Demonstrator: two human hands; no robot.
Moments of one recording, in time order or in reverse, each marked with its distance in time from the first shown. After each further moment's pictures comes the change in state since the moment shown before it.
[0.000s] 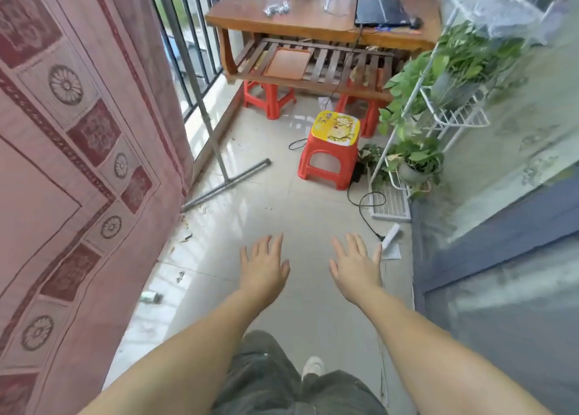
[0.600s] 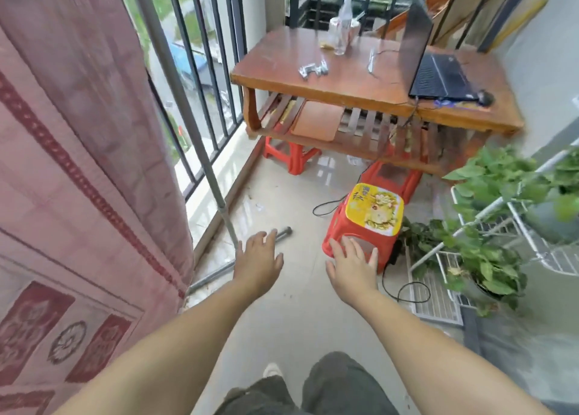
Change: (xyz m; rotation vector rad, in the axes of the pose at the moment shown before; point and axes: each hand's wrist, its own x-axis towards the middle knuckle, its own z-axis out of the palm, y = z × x) left_hand 0.415 -0.088 -0.174 -0.010 0.045 -0.041; right_hand 0.419 -0.107 -0.129 0.086 0.027 -0.039
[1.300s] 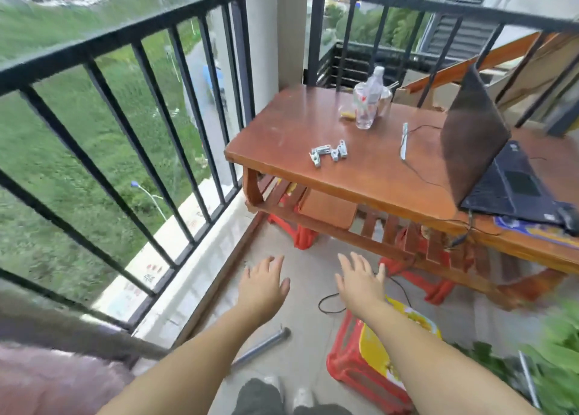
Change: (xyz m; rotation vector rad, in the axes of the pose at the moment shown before) left_hand 0.406 0.045 -0.091 -0.004 -0.021 -0.031; right_hand 0.443 0.029 -0.119 -0.059 -0.116 -0.033
